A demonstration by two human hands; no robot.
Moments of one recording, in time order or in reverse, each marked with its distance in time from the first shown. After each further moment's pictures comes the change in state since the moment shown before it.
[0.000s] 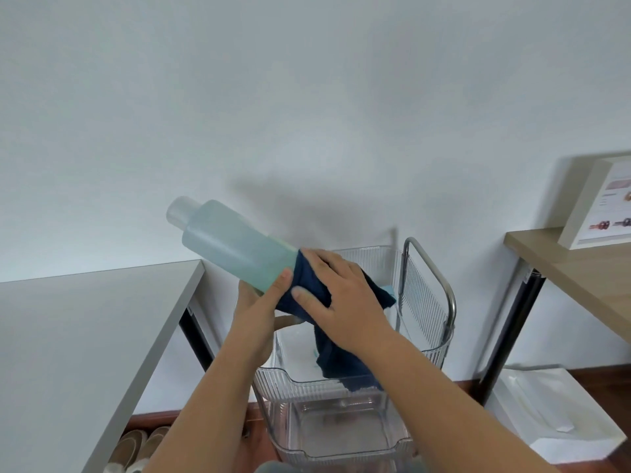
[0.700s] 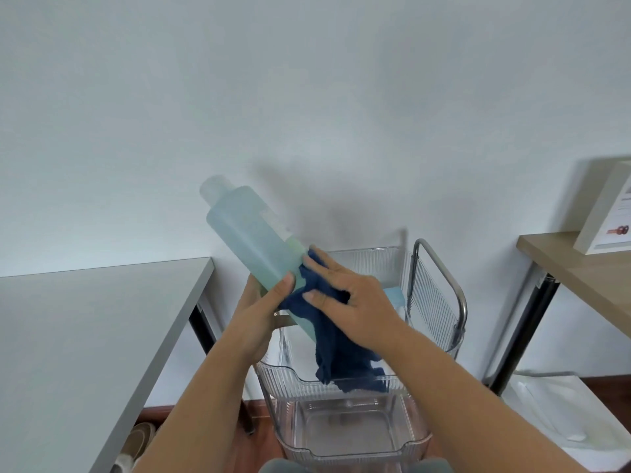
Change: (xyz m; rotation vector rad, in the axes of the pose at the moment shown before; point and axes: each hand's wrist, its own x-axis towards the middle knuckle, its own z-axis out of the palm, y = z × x) left_hand -0.001 0.008 -0.018 0.062 -0.161 -0.014; right_hand 0.001 0.002 -0.007 0.556 -0.167 0.017
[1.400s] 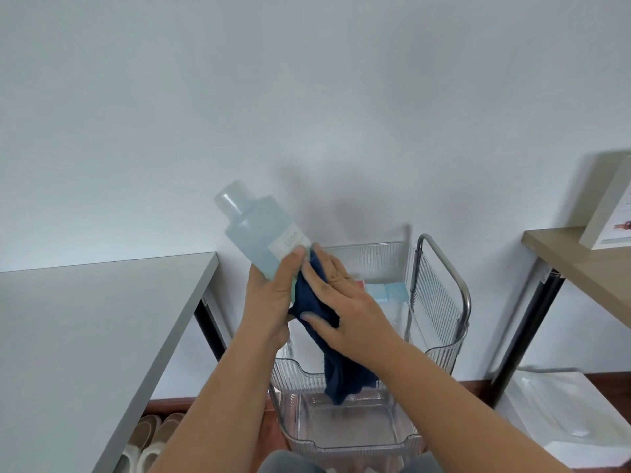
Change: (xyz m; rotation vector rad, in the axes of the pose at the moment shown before) left_hand 0.005 0.009 0.031 -0.134 0.212 0.031; right_hand -0.016 0.012 0.021 -0.511 0.133 -0.330
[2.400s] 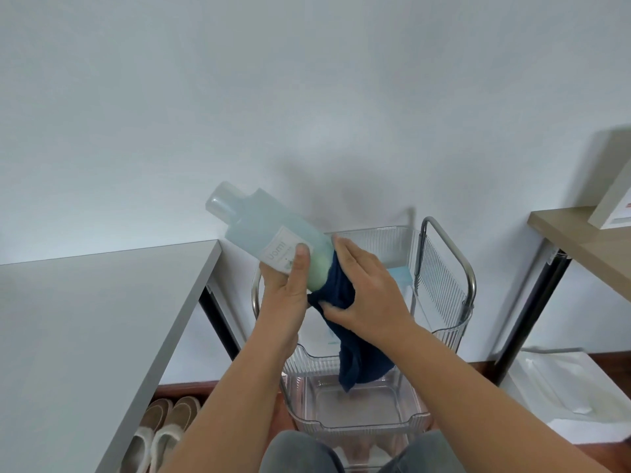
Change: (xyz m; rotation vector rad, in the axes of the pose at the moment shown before) left_hand -0.020 -0.015 0.002 0.121 -0.078 0.044; right_hand -0.005 0.008 -0.008 -0.113 0.016 0.203
